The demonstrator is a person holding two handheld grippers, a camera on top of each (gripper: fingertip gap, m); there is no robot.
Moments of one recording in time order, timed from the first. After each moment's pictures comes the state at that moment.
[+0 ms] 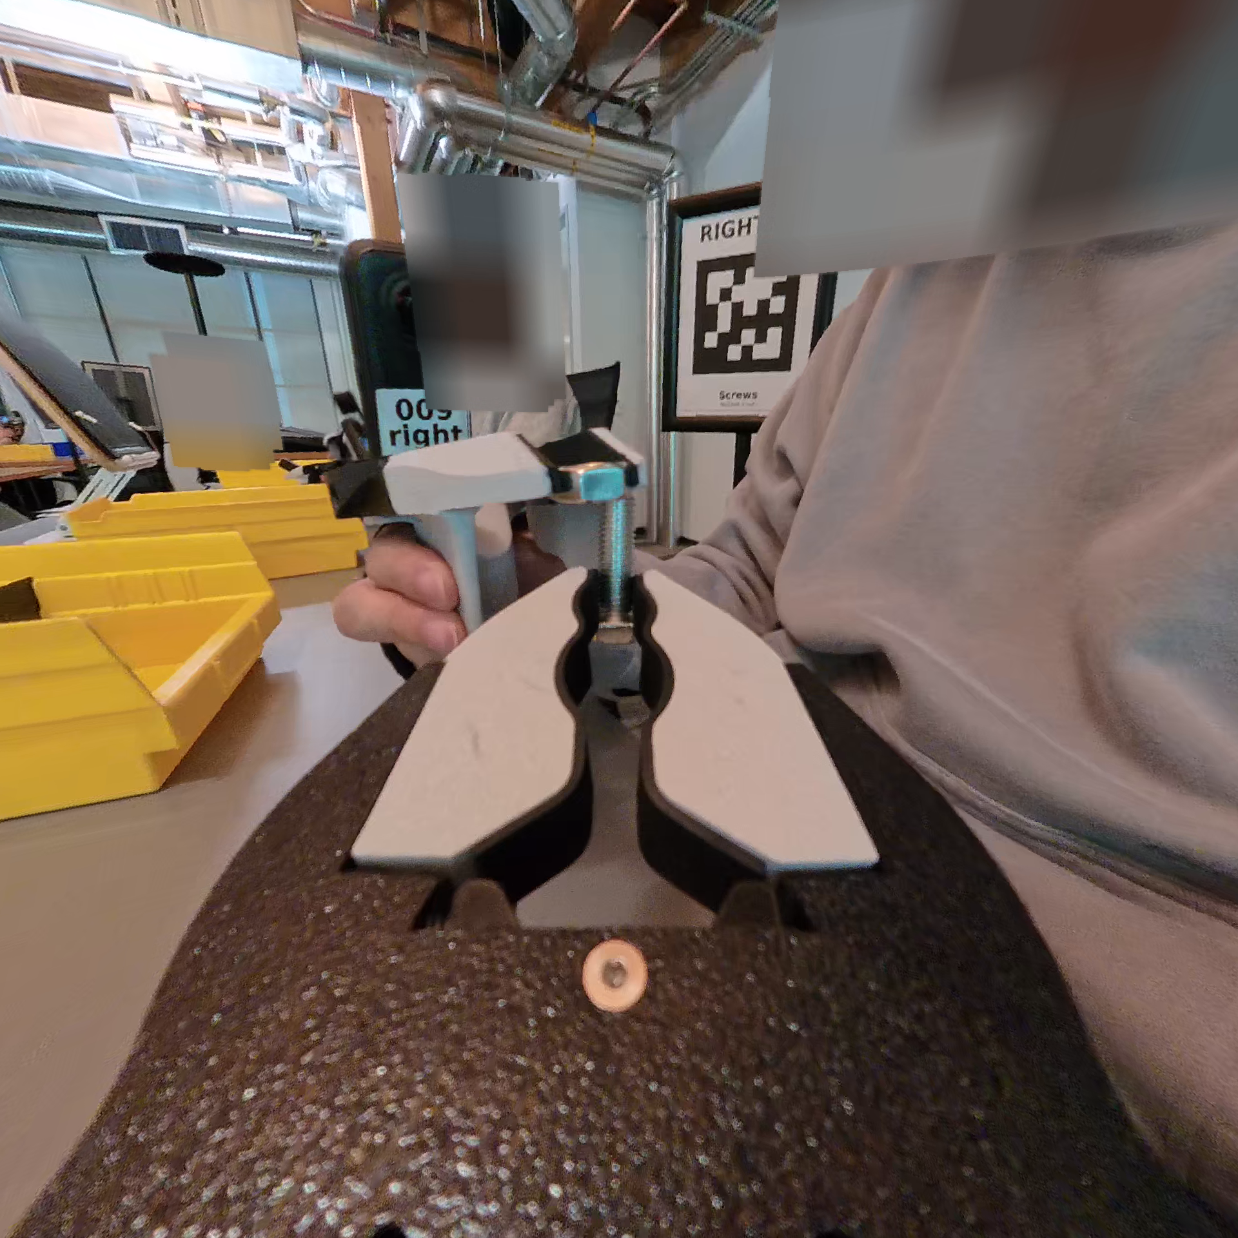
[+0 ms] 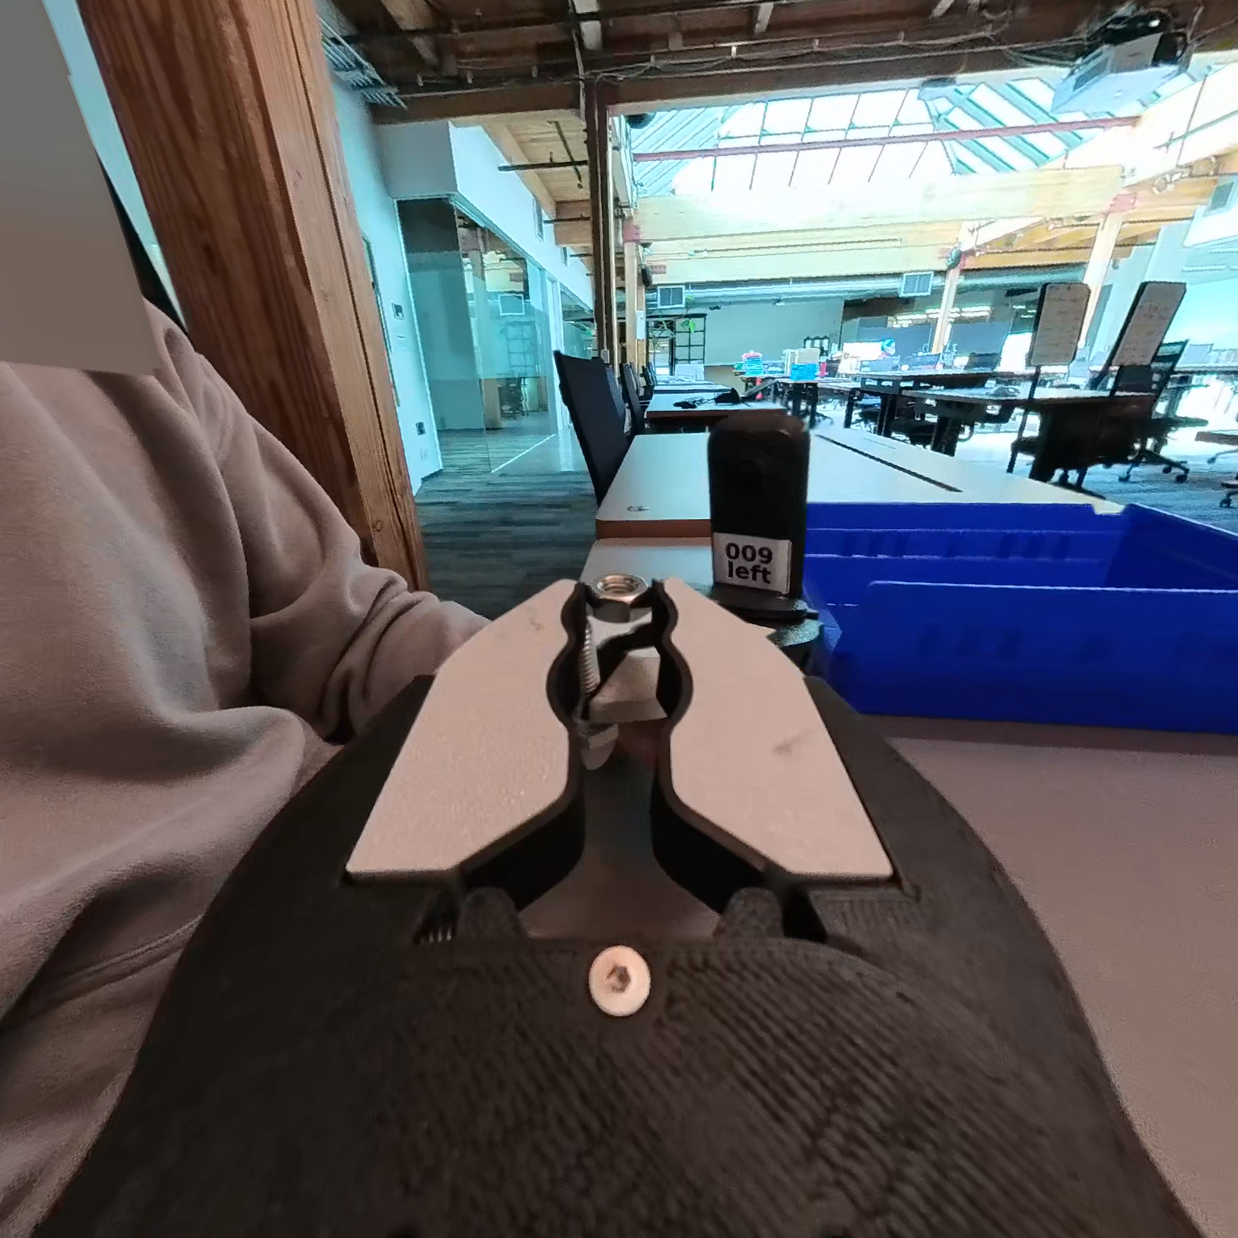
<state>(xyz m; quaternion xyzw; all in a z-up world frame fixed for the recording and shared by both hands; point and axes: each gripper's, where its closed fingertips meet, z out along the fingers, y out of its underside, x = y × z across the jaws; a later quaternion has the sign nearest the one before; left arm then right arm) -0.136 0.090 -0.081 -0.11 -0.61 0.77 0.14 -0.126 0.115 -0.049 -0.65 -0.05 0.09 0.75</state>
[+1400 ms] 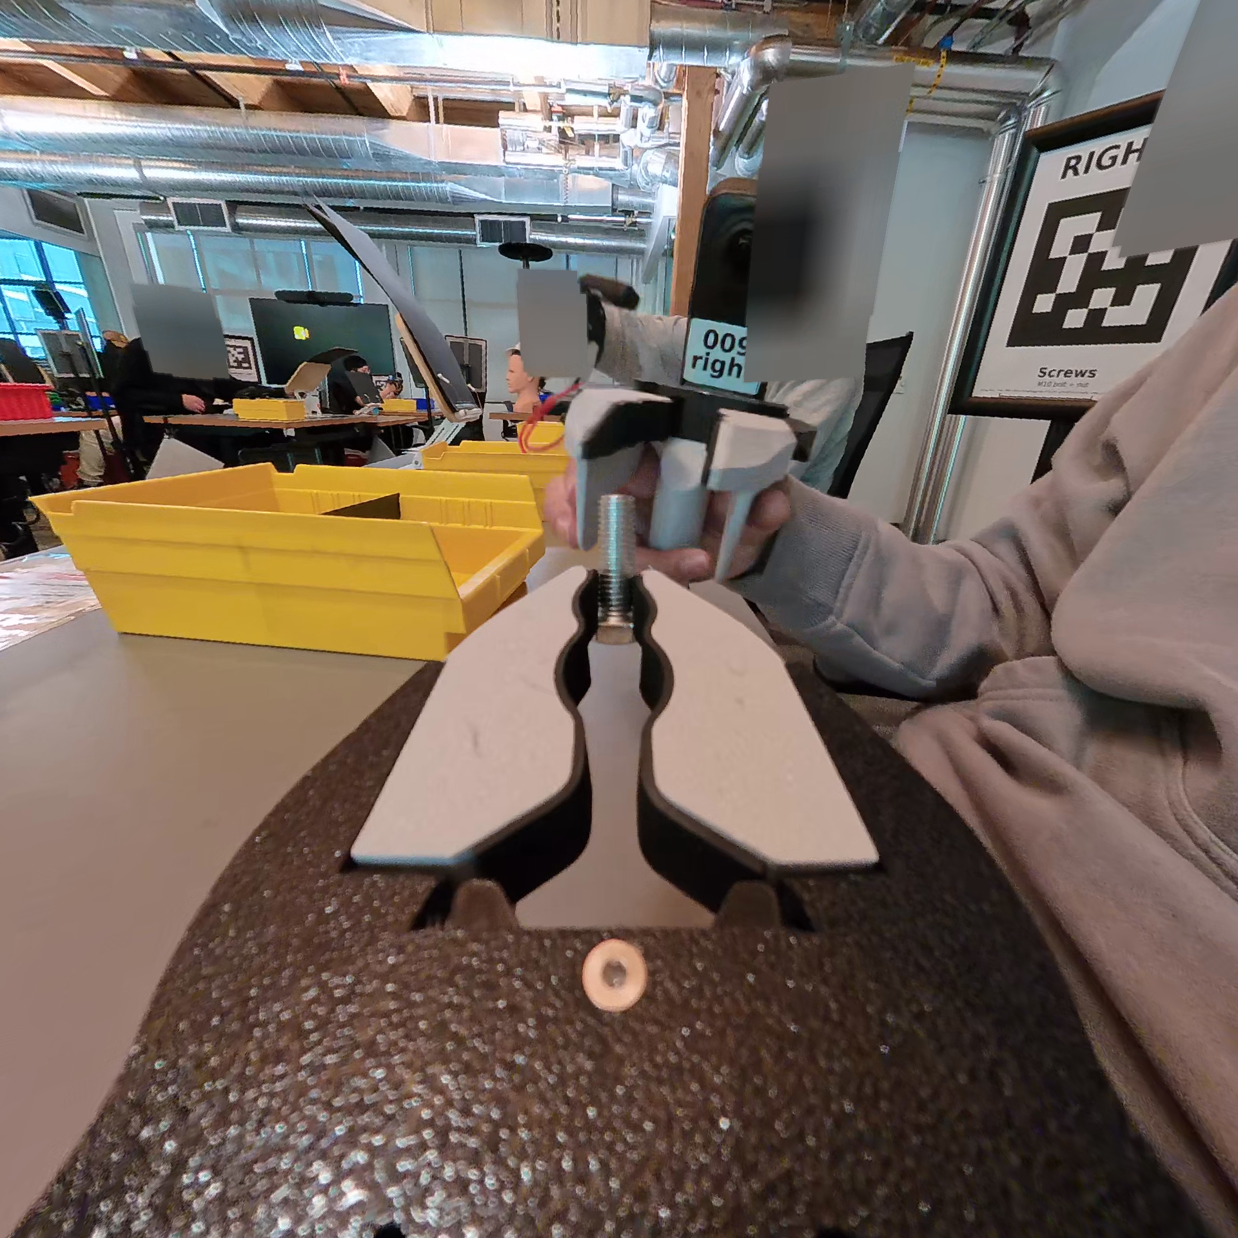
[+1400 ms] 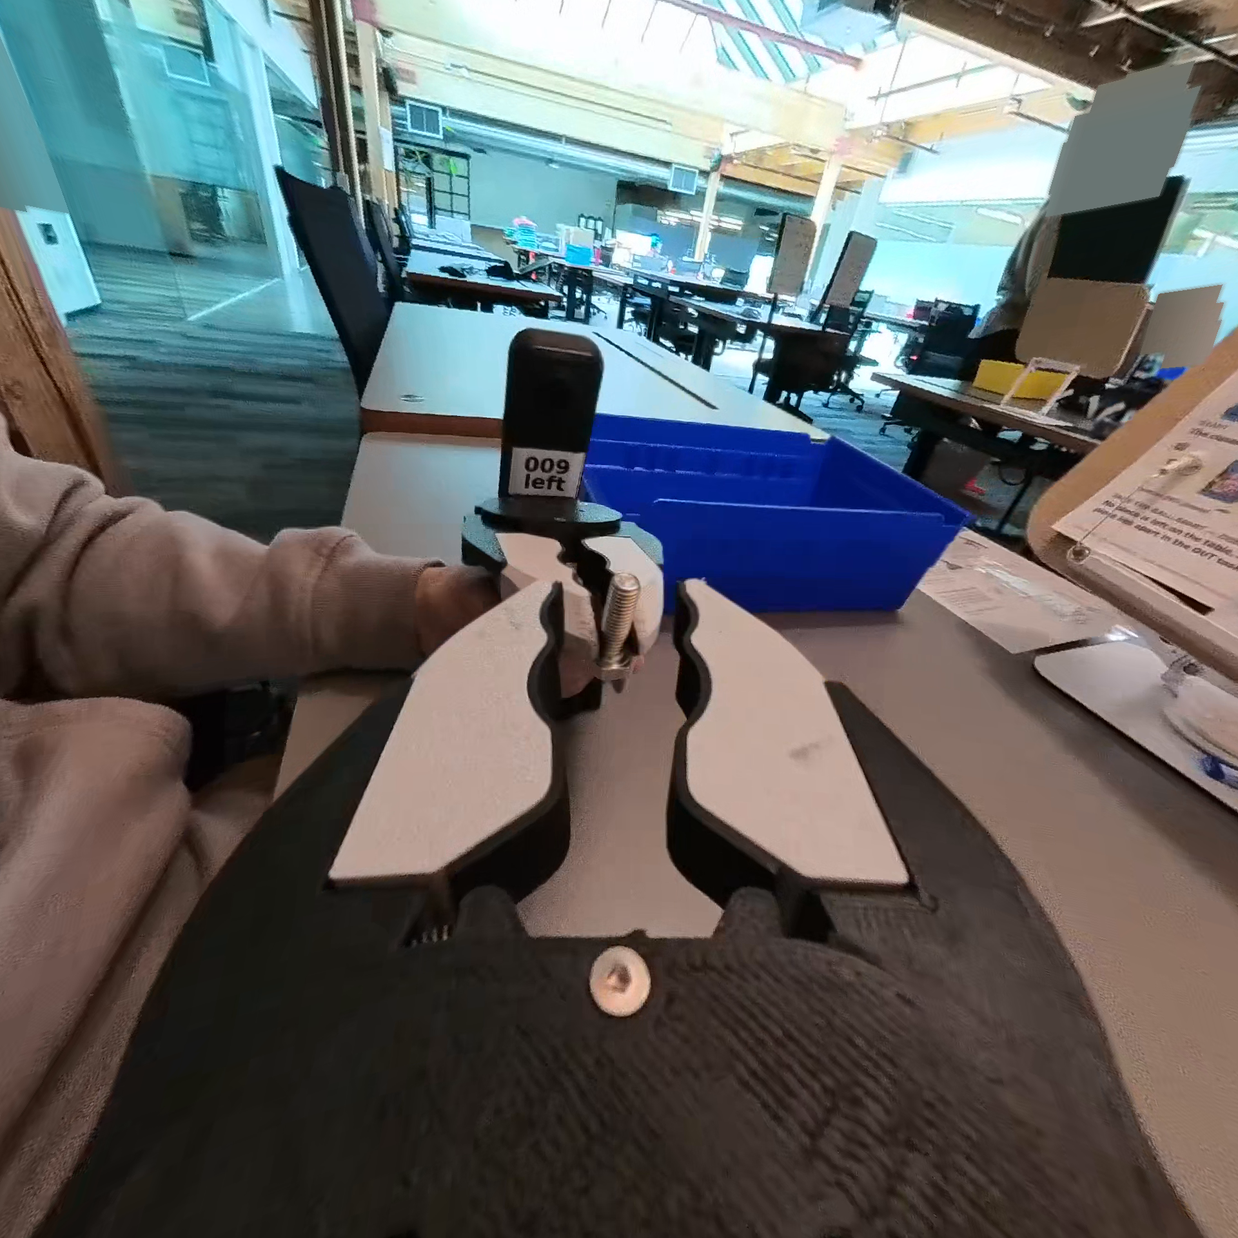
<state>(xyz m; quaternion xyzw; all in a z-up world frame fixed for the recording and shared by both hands) -0.070 0.098 -0.091 0.04 -0.64 0.77 -0.02 -0.086 0.099 -0.056 -0.72 0.02 -0.11 0.69</state>
